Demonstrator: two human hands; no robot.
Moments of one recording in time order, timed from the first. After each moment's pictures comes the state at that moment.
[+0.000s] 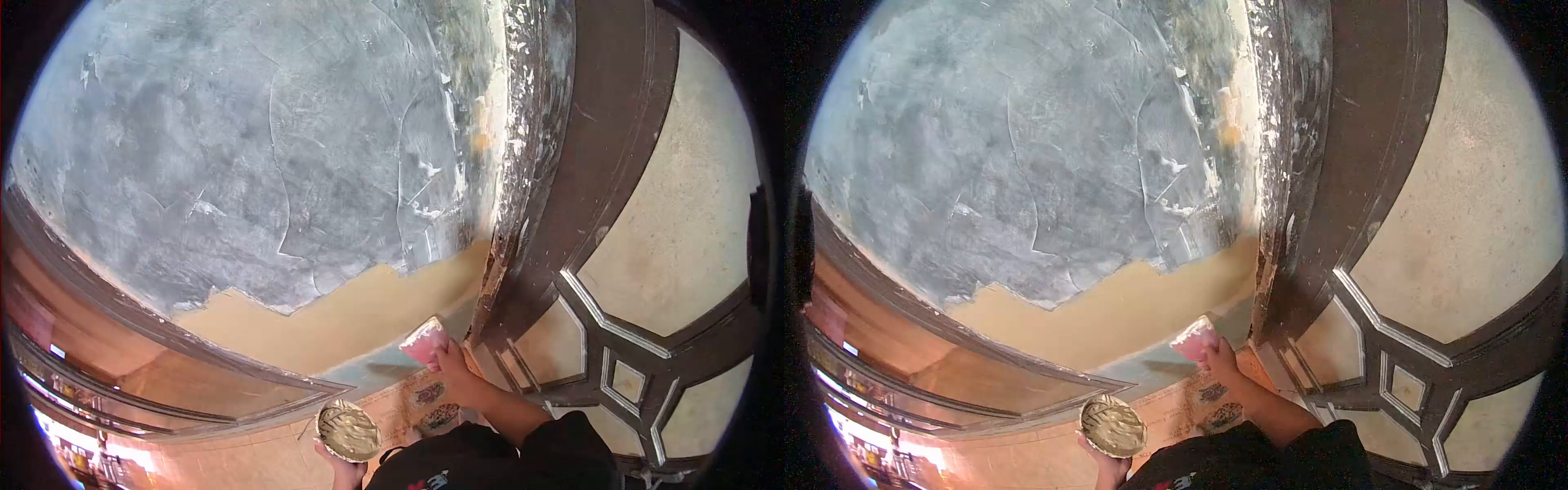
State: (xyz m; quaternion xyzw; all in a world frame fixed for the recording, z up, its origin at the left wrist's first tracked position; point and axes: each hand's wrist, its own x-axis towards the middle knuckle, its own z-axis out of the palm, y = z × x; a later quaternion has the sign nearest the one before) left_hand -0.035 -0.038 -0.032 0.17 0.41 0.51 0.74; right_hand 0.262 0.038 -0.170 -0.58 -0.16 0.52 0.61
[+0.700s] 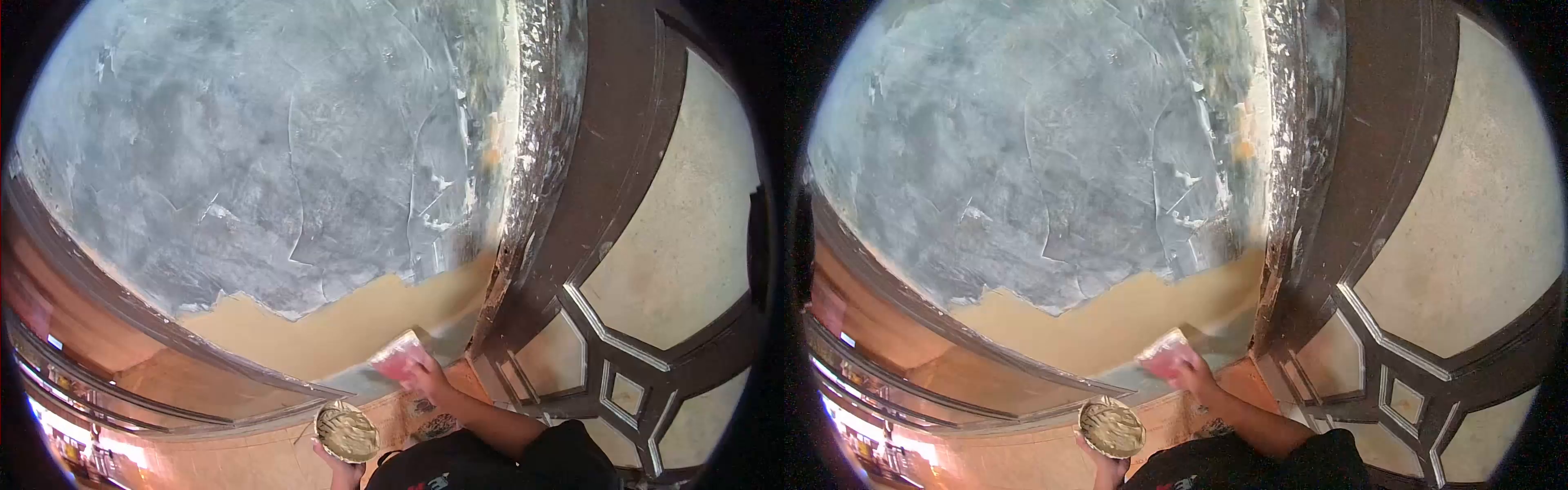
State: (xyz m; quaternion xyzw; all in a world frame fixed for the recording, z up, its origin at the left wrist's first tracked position) left_hand -0.031 -0.024 -0.037 0.15 0.40 0.54 0.73; right_hand 0.211 0.040 -0.088 -0.45 -0.20 0.59 0.64
